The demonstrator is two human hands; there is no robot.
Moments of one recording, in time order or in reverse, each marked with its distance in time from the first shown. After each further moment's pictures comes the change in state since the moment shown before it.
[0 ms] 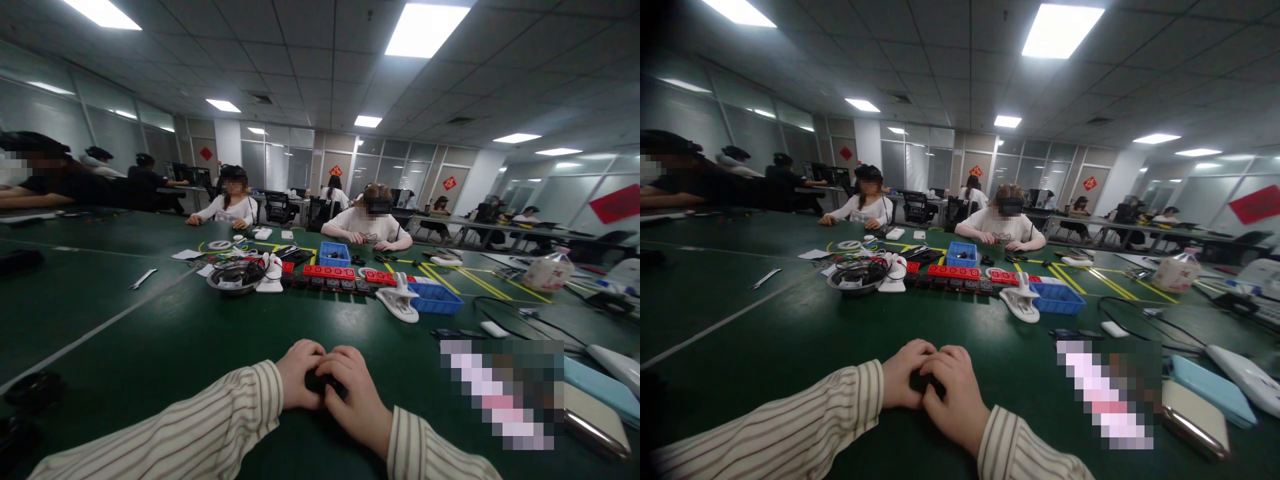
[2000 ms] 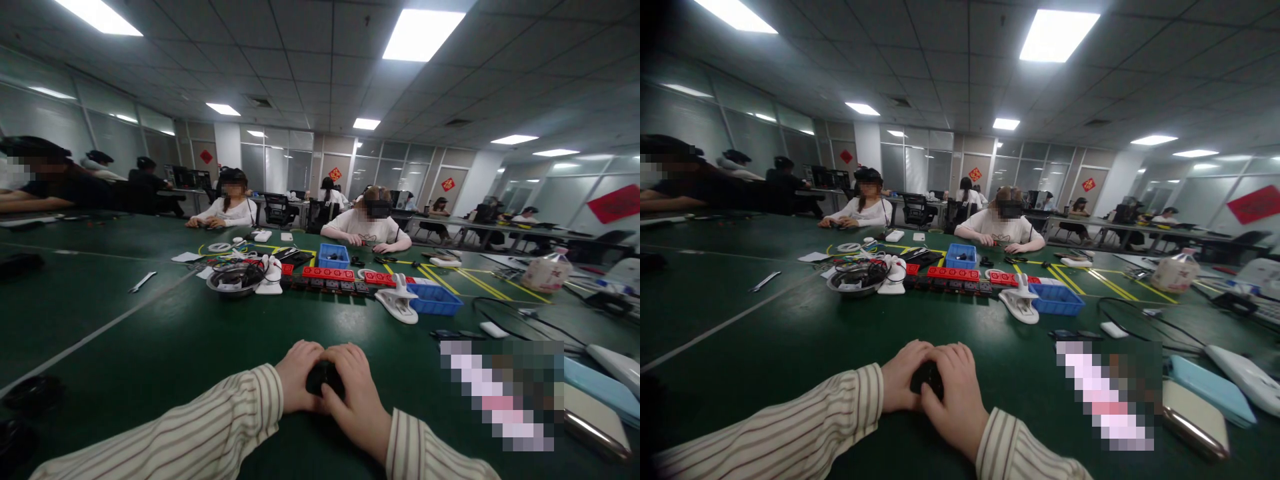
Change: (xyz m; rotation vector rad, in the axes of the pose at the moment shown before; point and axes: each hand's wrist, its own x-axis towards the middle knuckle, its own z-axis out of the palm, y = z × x) left_hand -0.001 0.004 0.001 -0.003 0.050 -0.023; right_hand -0.003 -0.002 0.000 -0.070 0.029 0.067
